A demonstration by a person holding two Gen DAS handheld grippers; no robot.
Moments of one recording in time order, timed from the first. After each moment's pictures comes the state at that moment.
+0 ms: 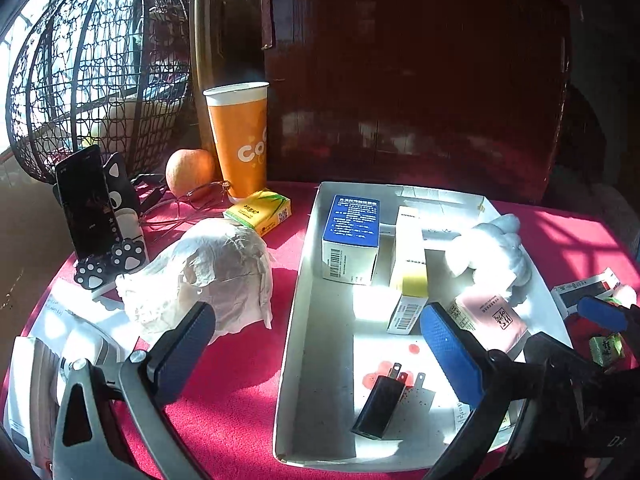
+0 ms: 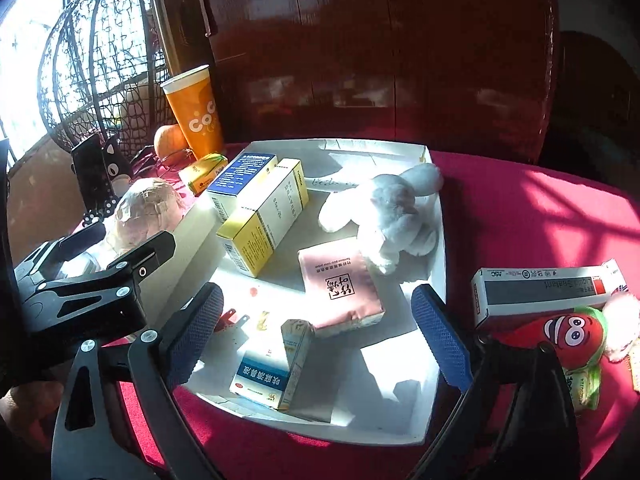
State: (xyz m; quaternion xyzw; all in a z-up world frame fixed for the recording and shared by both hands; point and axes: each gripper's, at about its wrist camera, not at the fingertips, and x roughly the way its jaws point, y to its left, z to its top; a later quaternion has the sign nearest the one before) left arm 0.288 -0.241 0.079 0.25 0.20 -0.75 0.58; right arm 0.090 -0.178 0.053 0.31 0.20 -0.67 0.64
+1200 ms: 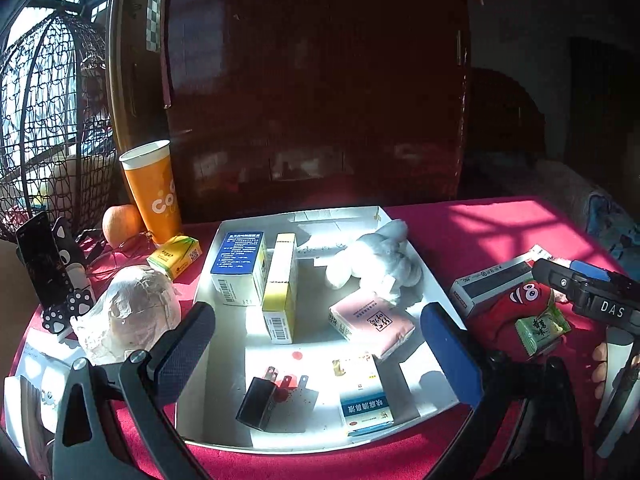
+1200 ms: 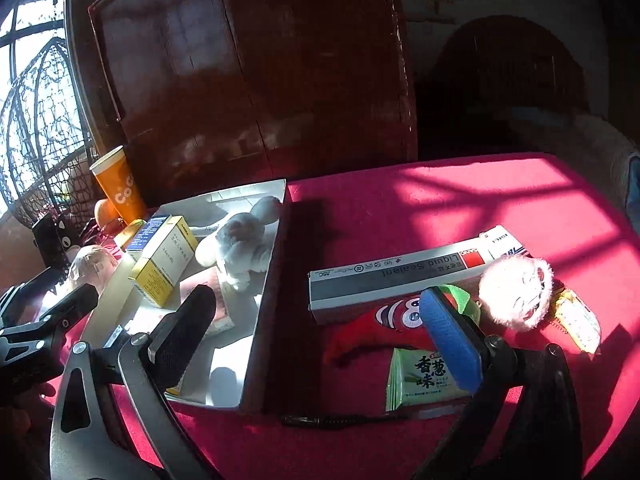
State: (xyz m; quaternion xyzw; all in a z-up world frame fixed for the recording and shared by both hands) left arm 0.219 -0.179 0.109 0.25 0.13 -0.83 0.48; right arm -0.047 -0.096 0.068 0.31 0.09 -0.78 0.54
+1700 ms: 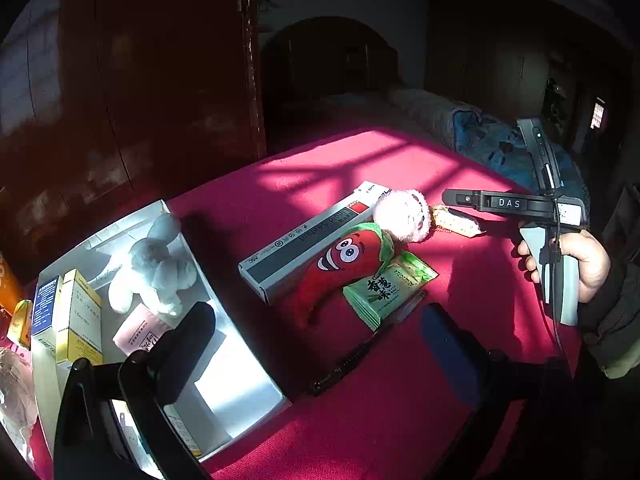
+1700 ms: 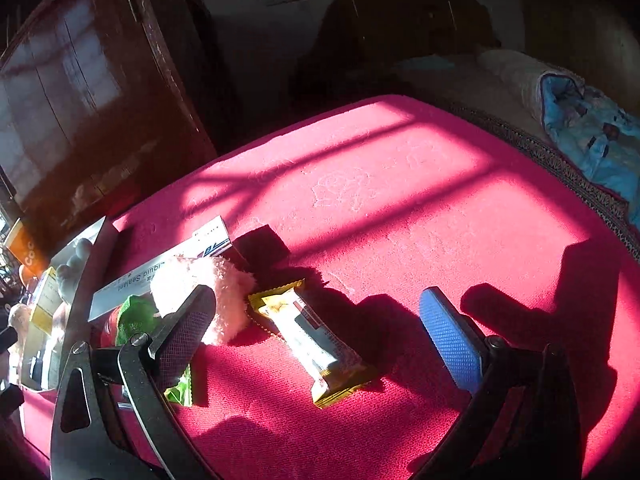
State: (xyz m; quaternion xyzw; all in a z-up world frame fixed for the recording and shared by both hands) left arm 0.082 -0.128 0.088 0.35 0.08 -0.91 0.22; right arm -0.212 -0.009 0.027 0.38 0.07 -0.80 0.47
